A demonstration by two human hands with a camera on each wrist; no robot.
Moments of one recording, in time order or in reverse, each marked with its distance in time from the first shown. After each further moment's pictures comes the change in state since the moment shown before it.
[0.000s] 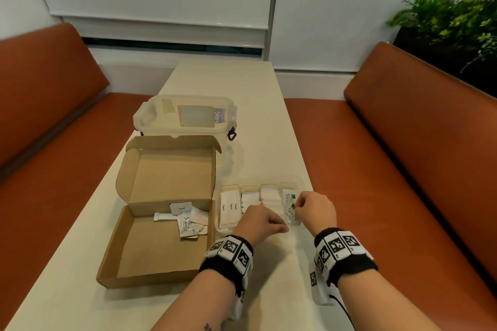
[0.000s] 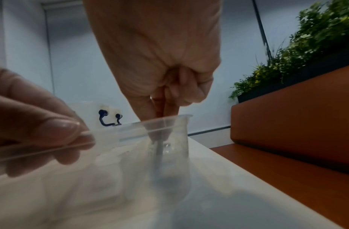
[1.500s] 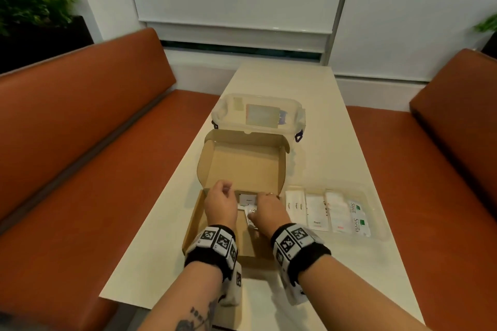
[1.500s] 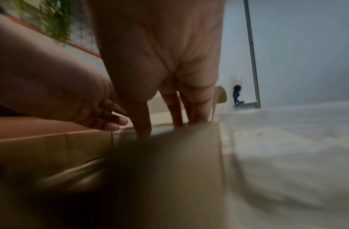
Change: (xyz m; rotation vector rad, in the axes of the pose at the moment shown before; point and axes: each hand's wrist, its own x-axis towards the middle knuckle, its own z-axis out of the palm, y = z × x) left_hand -0.080 -0.093 -0.131 -0.126 0.949 -0.366; right_hand -0.058 -0.204 0.079 -0.022 -0.331 -0.352
